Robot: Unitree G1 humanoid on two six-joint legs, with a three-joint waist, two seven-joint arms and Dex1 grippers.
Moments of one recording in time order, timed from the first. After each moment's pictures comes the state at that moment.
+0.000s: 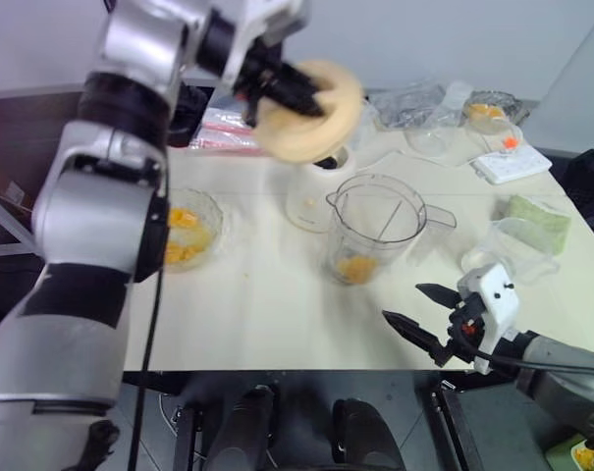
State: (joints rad) left arm -1.76 0.36 -0.17 1.10 0.04 0.14 -1.54; right arm 0.30 -0.86 -0.28 -0.77 0.90 0.72 0.30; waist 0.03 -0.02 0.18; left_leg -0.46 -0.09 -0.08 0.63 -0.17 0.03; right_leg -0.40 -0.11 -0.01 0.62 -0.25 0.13
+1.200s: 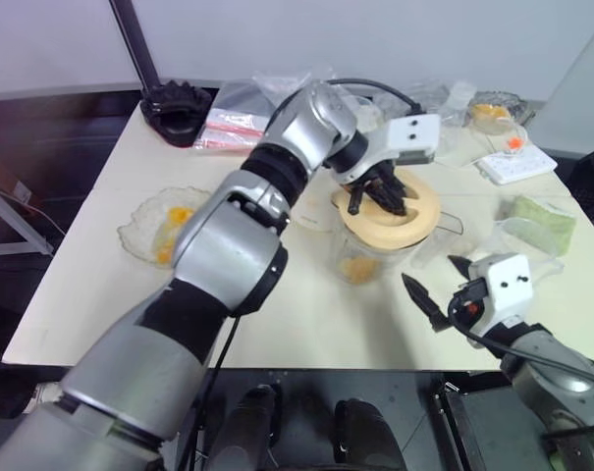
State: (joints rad) left arm -1.68 -0.04 -0.25 1.32 0.22 0.08 -1.40; right arm 0.21 -0.57 -0.26 -0.76 0.47 0.63 0.18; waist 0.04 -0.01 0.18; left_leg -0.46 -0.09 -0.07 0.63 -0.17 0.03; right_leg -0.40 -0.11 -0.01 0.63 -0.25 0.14
